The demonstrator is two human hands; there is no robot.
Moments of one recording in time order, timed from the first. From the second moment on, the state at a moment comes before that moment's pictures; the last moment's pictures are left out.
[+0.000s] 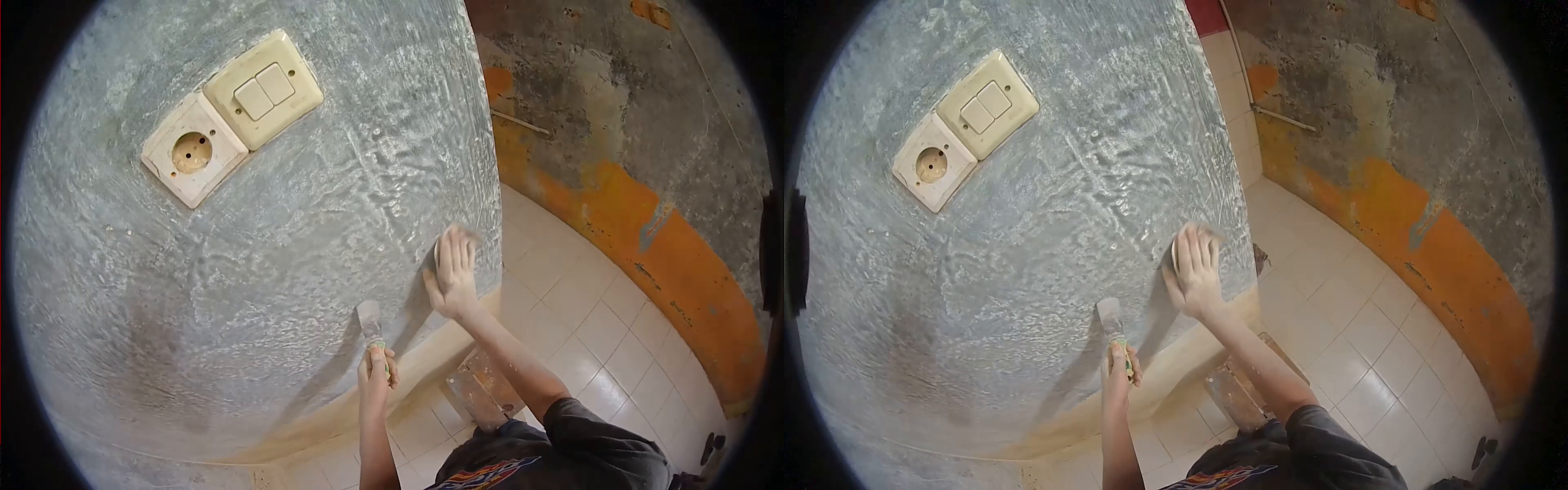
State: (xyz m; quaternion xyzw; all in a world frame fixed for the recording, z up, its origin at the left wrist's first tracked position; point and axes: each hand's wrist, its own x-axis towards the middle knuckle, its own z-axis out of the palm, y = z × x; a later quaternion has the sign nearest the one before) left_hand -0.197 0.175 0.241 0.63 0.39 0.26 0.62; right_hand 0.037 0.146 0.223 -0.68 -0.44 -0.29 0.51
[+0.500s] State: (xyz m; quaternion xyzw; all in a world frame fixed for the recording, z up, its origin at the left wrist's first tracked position) left_hand -0.091 0.136 0.251 0.57 0.35 0.34 0.67; right_hand 0.095 0.119 0.196 -0.69 -0.46 -0.24 0.50
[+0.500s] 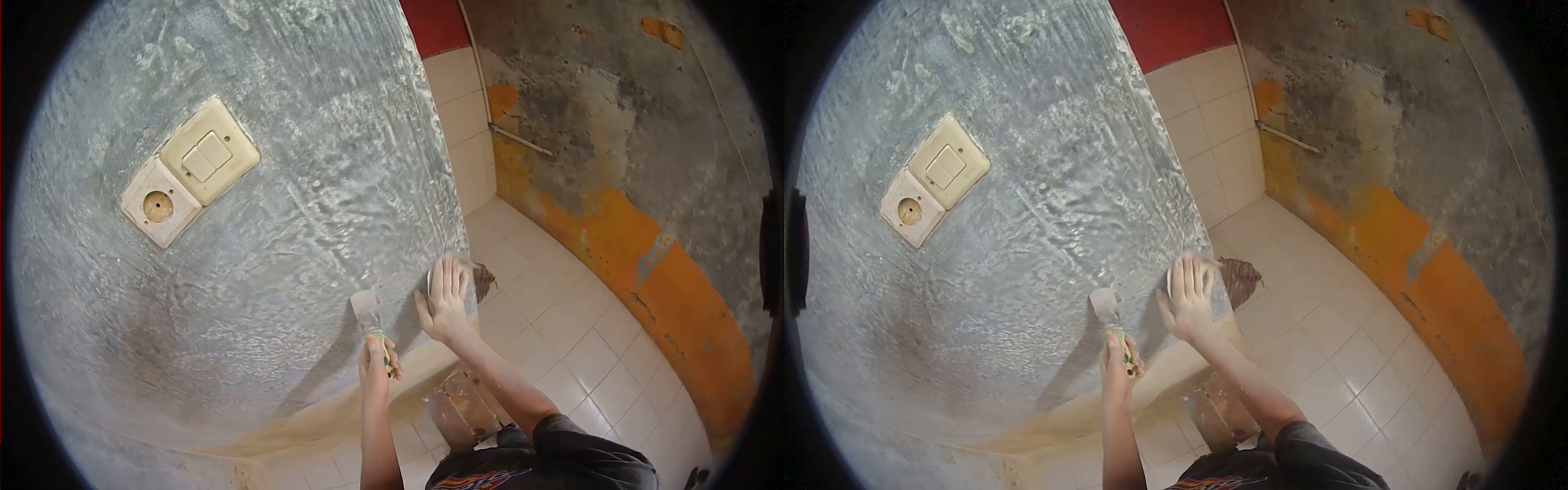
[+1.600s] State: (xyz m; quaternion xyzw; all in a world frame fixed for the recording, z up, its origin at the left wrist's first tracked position) left_hand -0.065 0.118 0.285 0.48 0.40 0.56 0.54; right_hand 0.119 0.121 0.247 -0.65 -0.62 -0.24 0.36
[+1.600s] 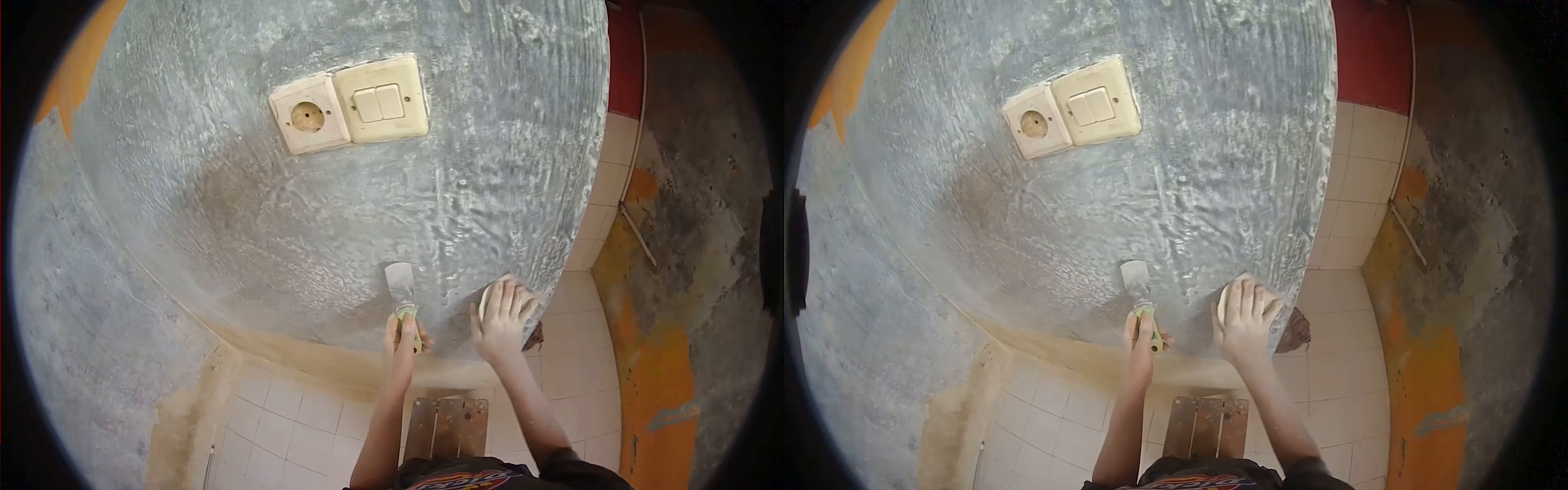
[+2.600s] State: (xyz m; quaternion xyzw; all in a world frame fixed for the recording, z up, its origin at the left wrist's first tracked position) left_hand -0.304 0.222 0.296 0.60 0.21 0.39 0.67; right_hand -0.116 0.216 0.245 -0.69 -0.59 -0.27 0.32
